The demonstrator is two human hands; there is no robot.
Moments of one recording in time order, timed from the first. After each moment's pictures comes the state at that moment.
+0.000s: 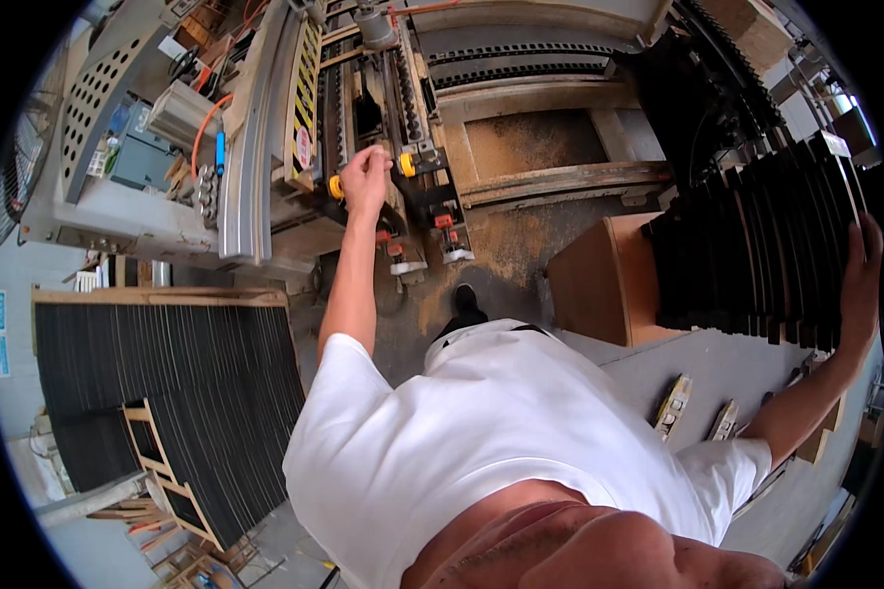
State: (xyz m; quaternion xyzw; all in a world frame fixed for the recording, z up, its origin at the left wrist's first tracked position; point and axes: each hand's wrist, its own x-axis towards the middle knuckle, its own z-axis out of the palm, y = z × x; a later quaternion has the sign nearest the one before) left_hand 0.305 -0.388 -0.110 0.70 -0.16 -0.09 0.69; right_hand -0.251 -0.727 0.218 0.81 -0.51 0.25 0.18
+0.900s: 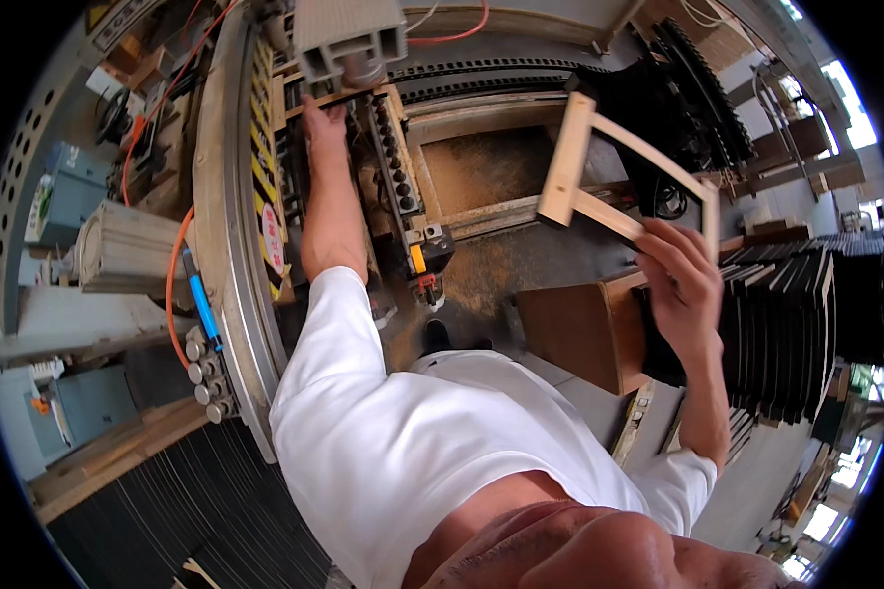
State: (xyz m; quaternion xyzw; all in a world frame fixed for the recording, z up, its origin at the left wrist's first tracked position) left_hand 0.668 -0.562 -0.178 0.29 0.15 -0.26 0.91; right_hand 0.101 -0.599 0.142 0.95 -0.16 0.26 -0.08
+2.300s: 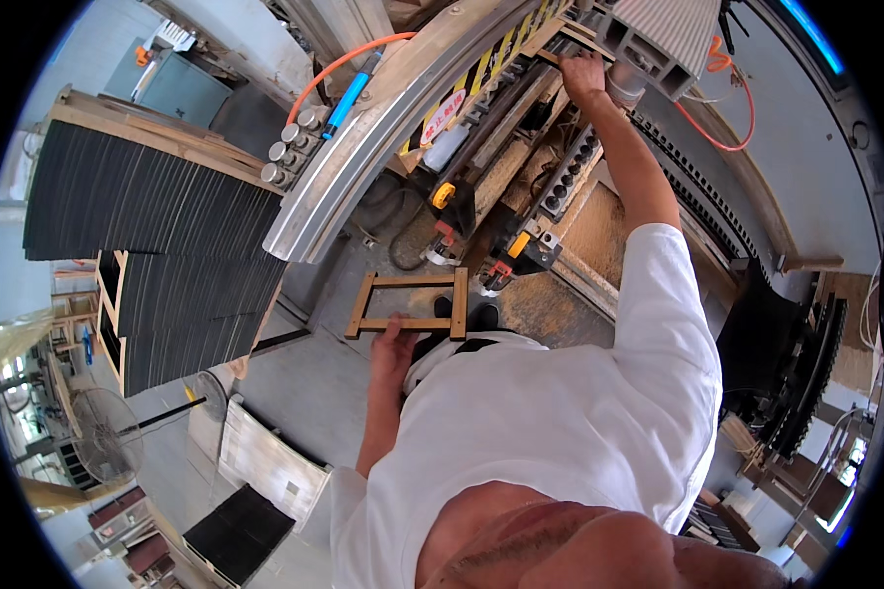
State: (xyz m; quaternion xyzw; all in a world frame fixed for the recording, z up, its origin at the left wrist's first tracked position) left_hand 0.110 -0.287 -0.198 0.31 0.36 -0.03 0.88; right_hand 0.626 -0.625 -0.102 0.97 0.16 0.13 0.14
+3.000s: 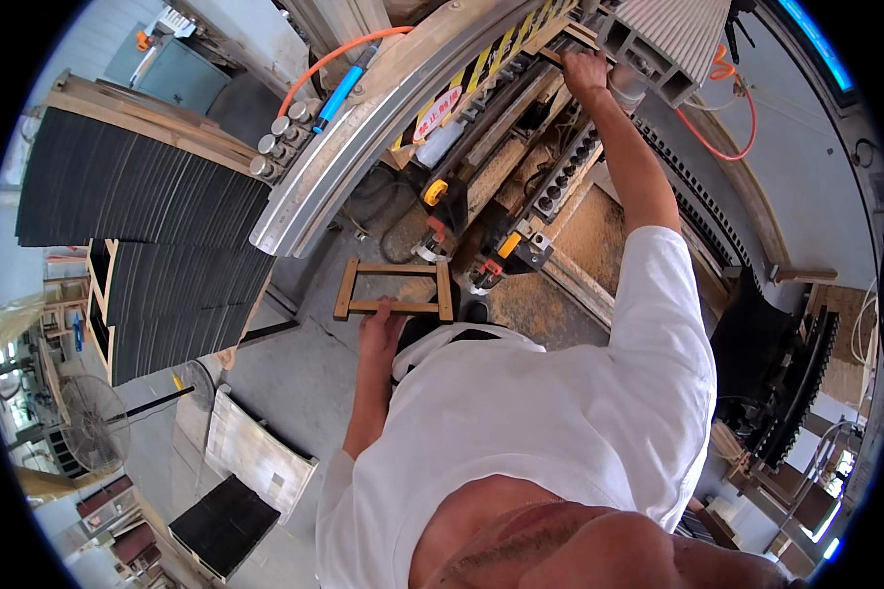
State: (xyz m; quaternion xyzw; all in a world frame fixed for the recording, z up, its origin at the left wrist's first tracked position) left_hand 0.138 -0.290 -0.210 0.37 0.42 0.00 0.83; right_hand 0.652 -0.632 -0.115 0.97 0.18 0.14 0.09
